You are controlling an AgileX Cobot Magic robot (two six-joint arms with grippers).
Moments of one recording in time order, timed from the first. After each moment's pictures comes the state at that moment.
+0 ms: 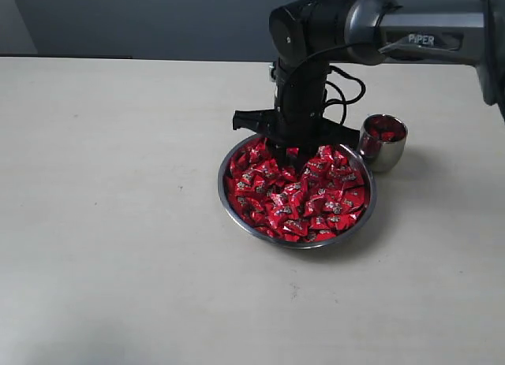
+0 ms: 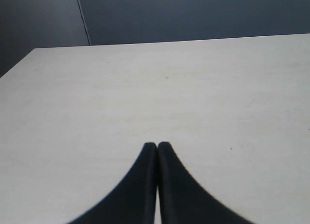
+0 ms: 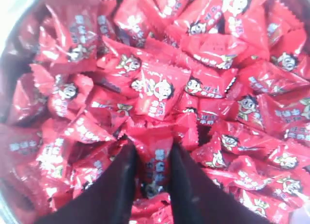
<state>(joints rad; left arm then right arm) 0.19 0.00 0.00 0.03 0.34 0.03 0.71 2.16 -1.67 -0.04 1.09 0.79</state>
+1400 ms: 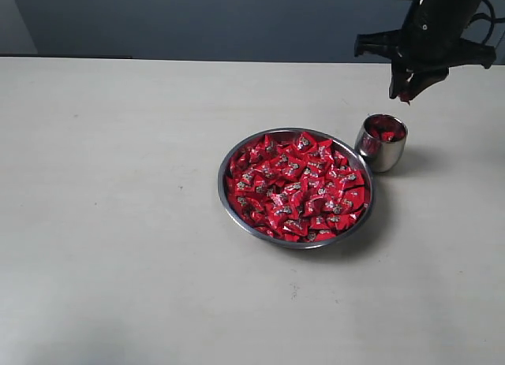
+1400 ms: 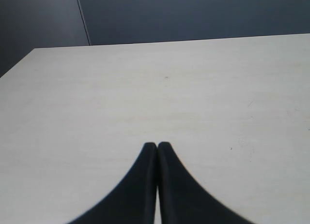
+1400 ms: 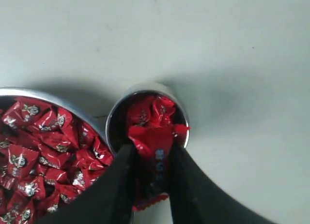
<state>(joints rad) 0.19 0.00 0.00 0.03 0.34 0.03 0.33 1.98 -1.67 -0.02 1.12 0.28</state>
